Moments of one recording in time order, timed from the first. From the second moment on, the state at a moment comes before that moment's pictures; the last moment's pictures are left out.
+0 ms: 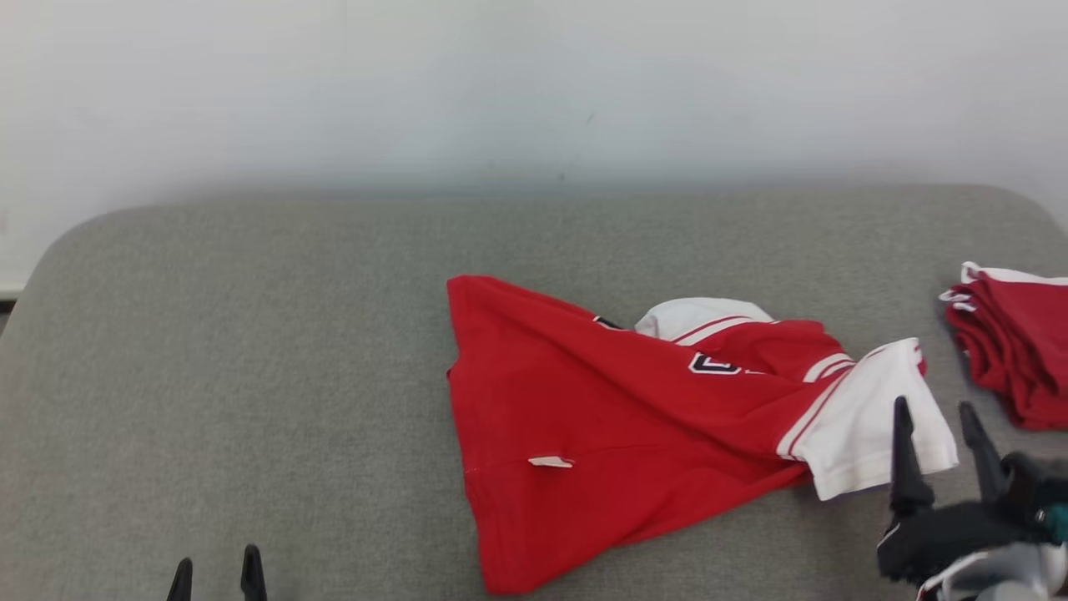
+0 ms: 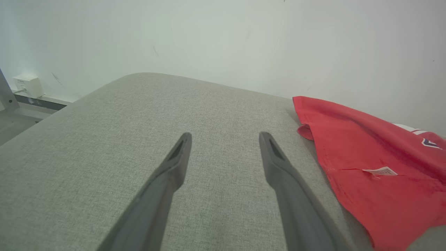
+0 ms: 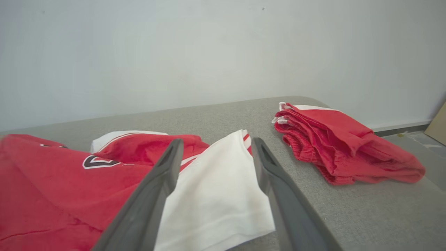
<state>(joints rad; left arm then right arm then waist) 0.18 0.05 0.09 0.06 -0.27 -0.13 -0.26 -0.20 -0.12 -0.20 0.41 0.13 0.13 -0.16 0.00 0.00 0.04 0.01</state>
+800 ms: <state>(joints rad) 0.22 0.05 0.11 0.14 -0.25 -0.13 -0.26 0.11 -0.09 -0.01 0.17 0.10 0.13 -0.26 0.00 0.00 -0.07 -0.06</state>
